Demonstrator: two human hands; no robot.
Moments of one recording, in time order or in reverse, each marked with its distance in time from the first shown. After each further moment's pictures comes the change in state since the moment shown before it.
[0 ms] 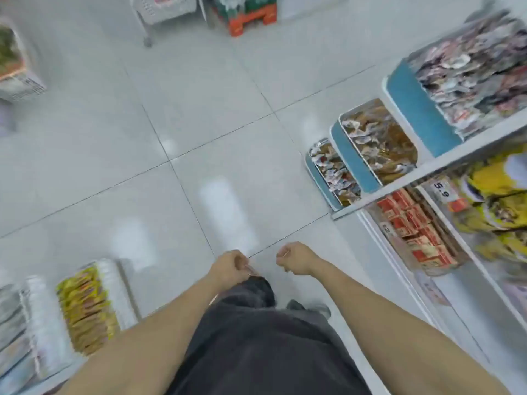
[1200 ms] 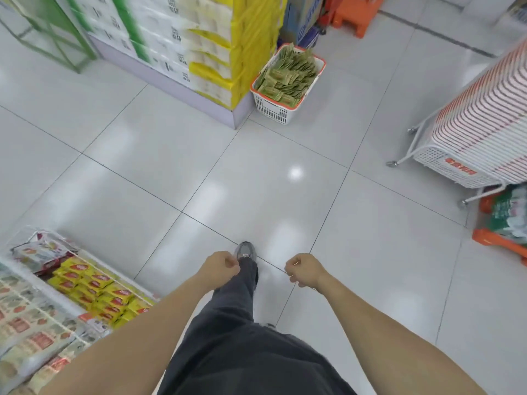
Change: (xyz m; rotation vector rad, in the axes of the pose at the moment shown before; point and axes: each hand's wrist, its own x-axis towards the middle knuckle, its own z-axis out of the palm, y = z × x) left_hand 0.163 -0.314 -0.716 -0.784 0.583 -0.508; right_hand 0.442 -0.850 0.156 -0.636 -0.368 -0.196
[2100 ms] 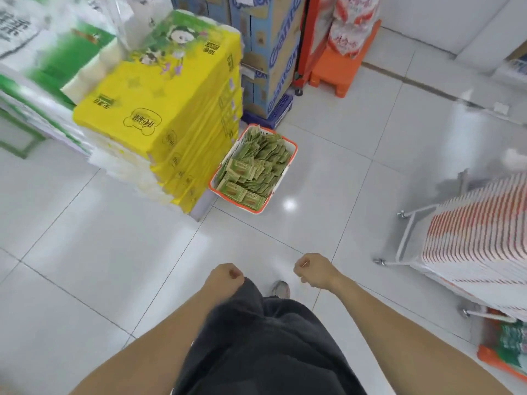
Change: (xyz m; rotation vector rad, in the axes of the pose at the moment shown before) left_hand 0.406 0.476 -0.165 -0.020 0.004 -0.017; right_hand 0.308 -0.315 -0.507 -0.110 0.032 -0.044
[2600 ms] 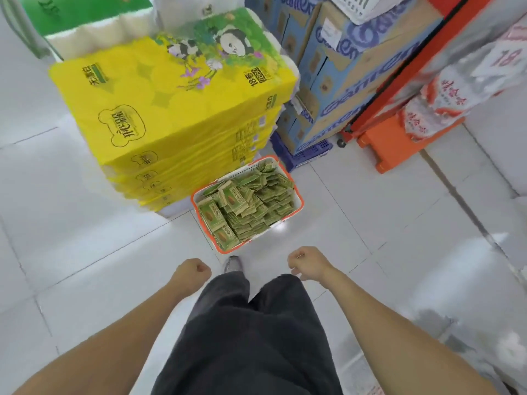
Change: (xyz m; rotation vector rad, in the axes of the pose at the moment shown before) left_hand 0.202 0.143 -0.042 -0.415 0.184 -0.266; right_hand 0.238 -0.176 -0.246 -0.304 -0.171 -0.017
